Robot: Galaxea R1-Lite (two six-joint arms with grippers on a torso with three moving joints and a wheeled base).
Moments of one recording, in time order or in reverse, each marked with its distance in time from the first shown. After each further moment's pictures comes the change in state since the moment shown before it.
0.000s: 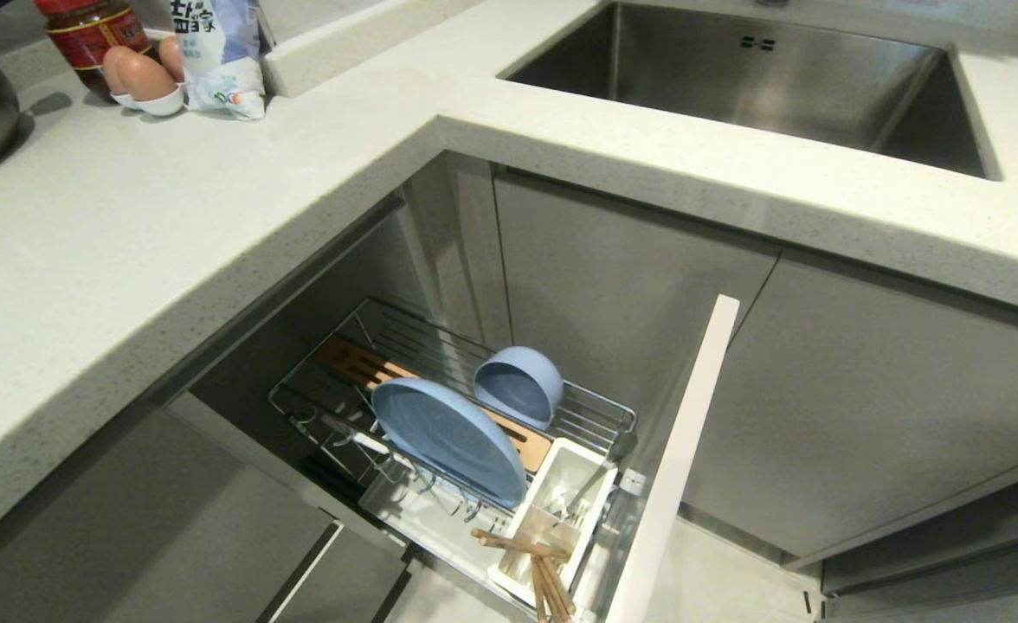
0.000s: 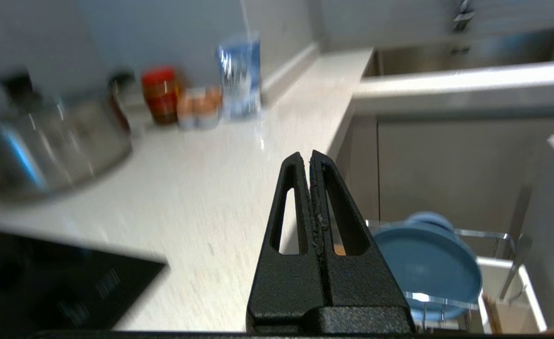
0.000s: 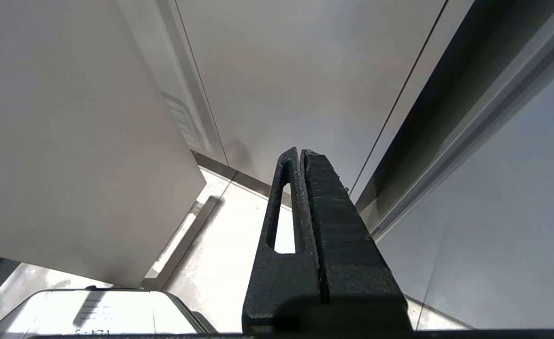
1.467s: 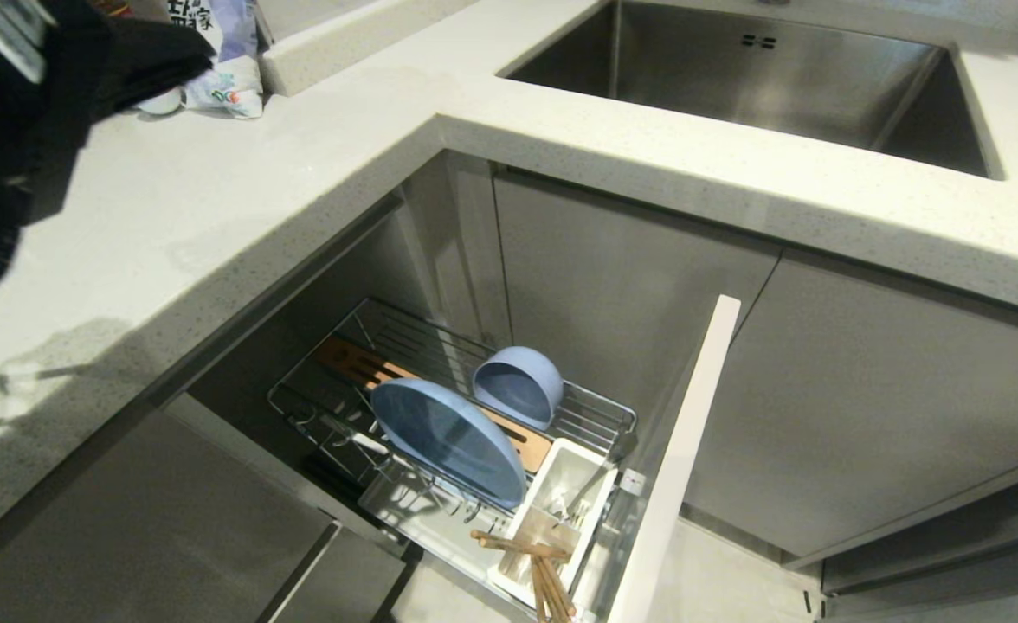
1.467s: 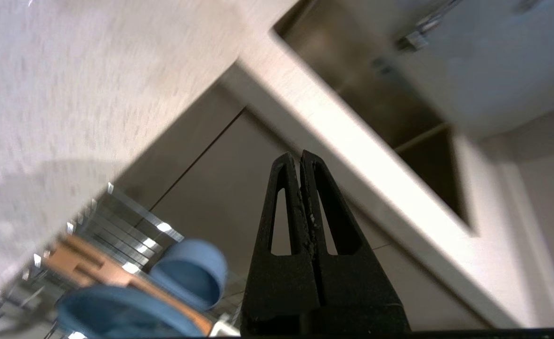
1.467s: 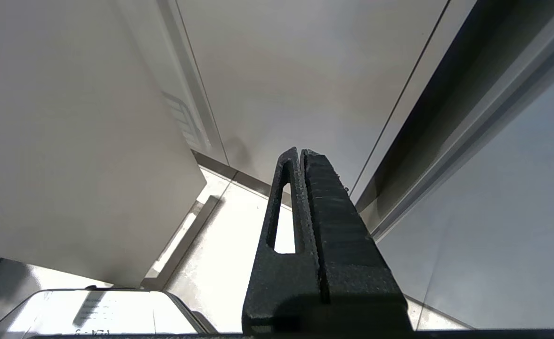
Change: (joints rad) left arm -0.962 1.130 -0.493 -0.306 0.850 -0.608; right arm 0.000 0.000 0.000 0.000 0.000 0.000
